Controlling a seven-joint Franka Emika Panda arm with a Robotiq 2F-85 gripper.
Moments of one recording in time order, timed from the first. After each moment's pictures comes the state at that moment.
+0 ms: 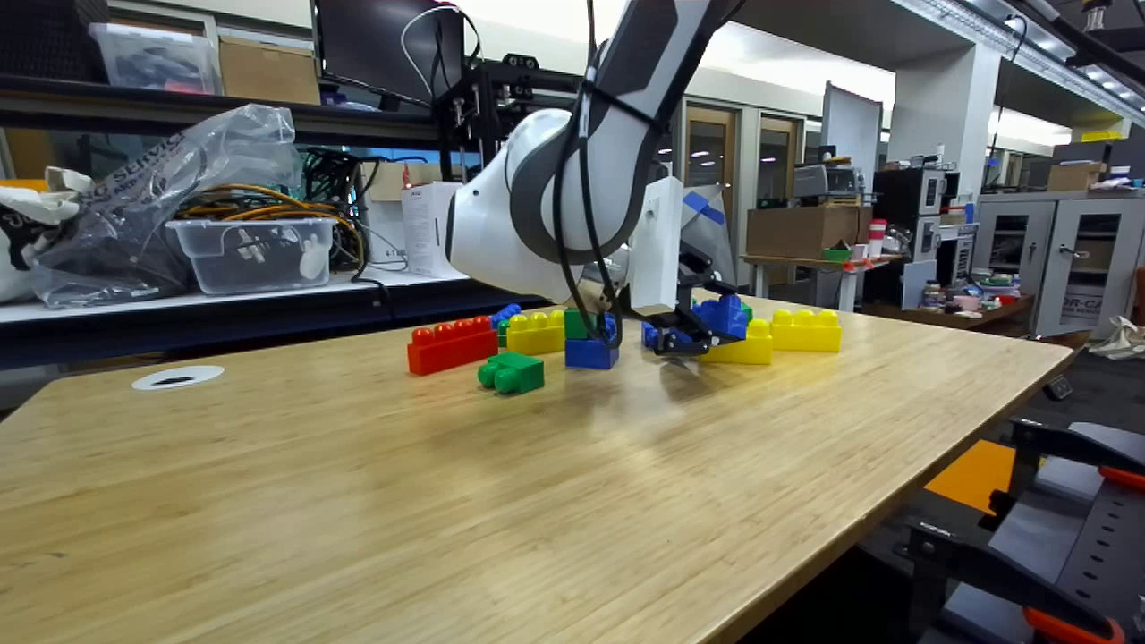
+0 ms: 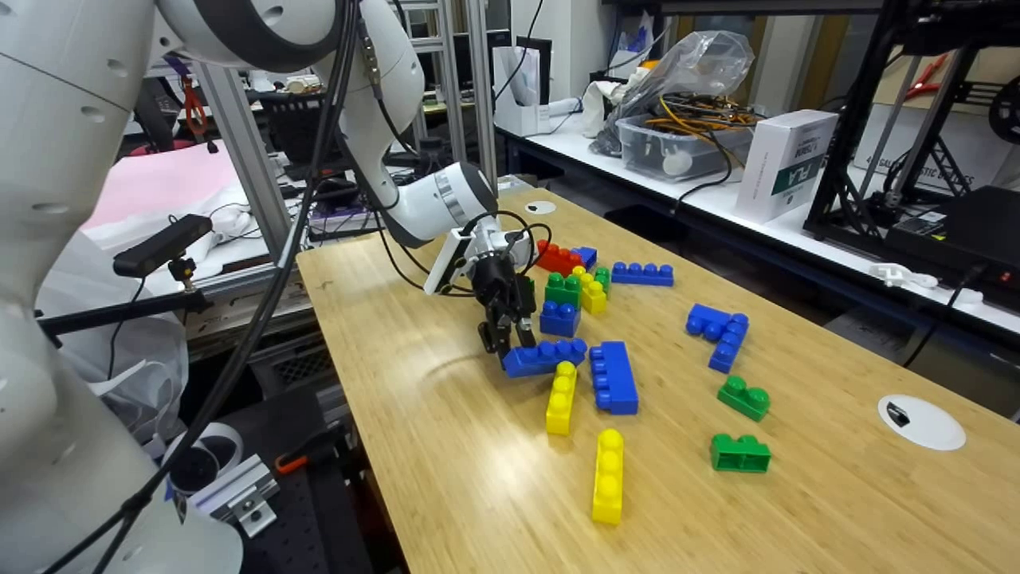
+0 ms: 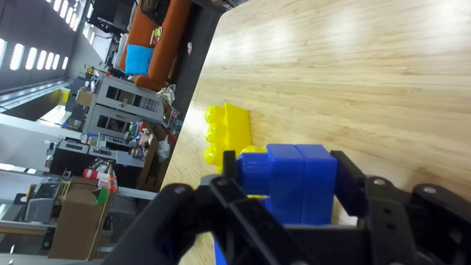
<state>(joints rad) 0.36 0.70 0.10 -1.86 -0.82 1.49 0.73</state>
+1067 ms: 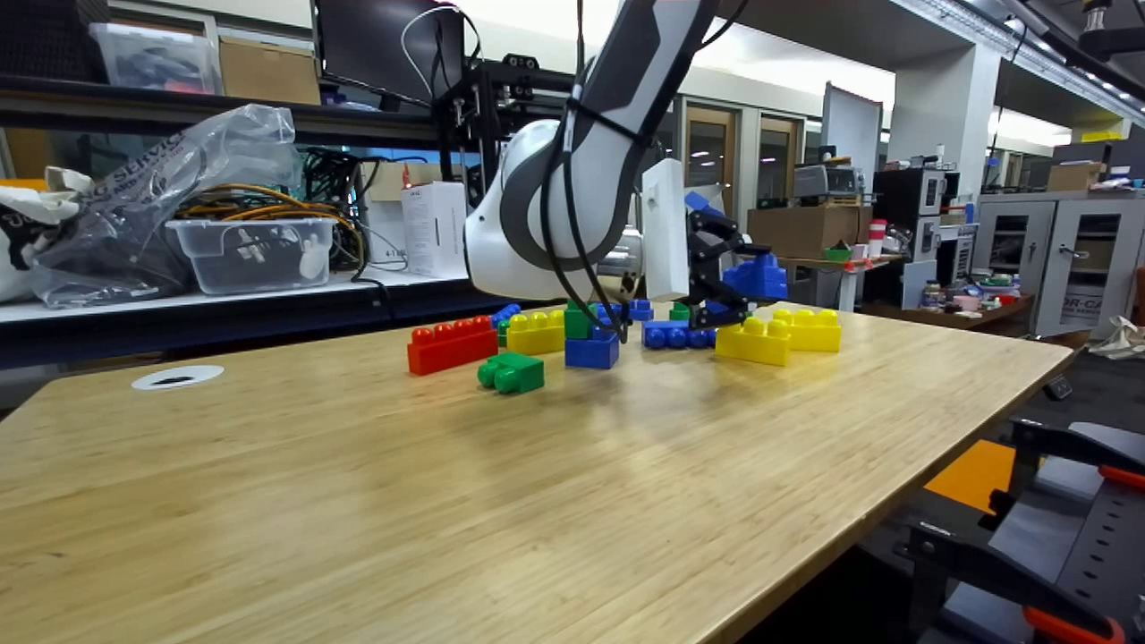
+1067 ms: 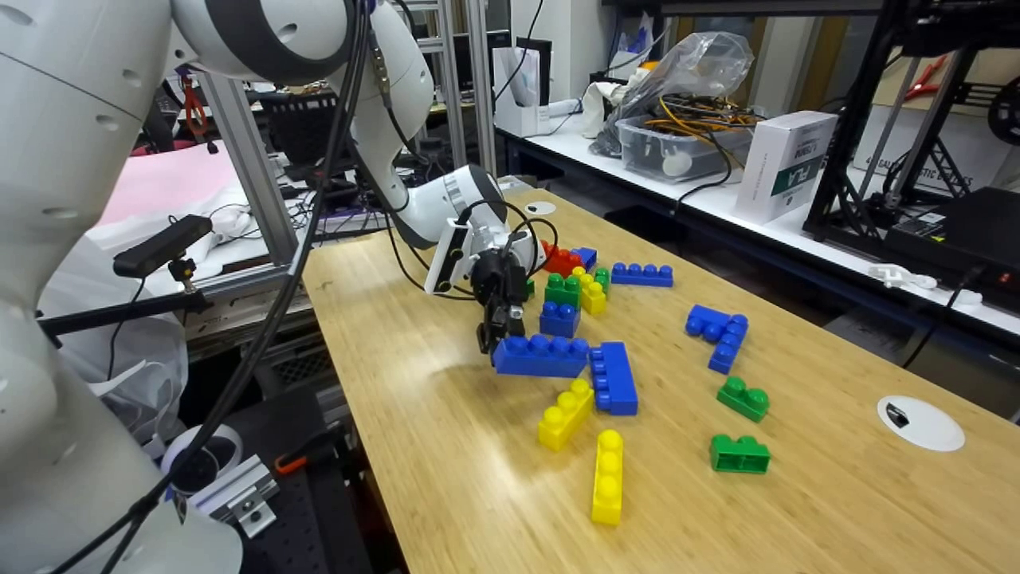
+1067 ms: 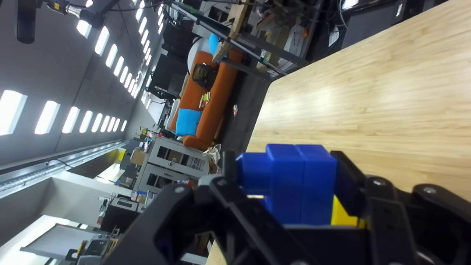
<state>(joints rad) 0.36 0.74 0.09 -1.80 -0.79 1.23 0.77</state>
